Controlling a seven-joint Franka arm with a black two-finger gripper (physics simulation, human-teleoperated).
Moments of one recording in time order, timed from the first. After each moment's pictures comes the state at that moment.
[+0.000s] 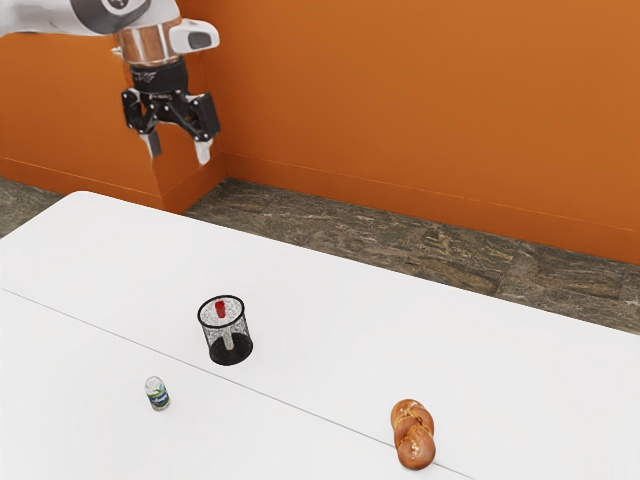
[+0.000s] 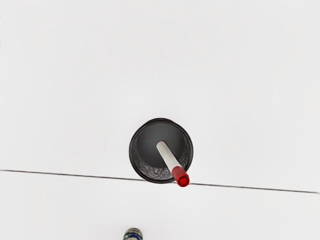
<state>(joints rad) 0.00 0.09 0.02 -1.43 -0.01 1.48 -0.05</state>
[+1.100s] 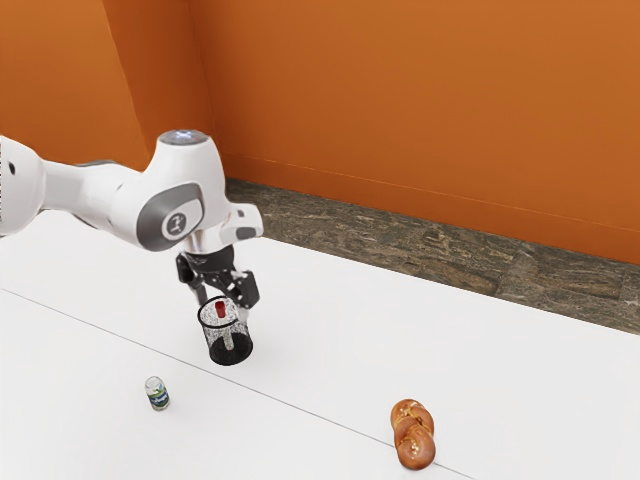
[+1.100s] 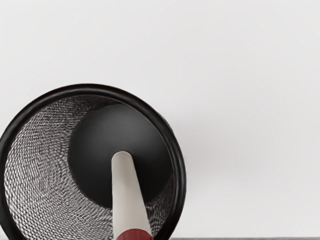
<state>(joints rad) -0.01 0.06 -0.05 -2.18 0.05 2.24 -0.07</state>
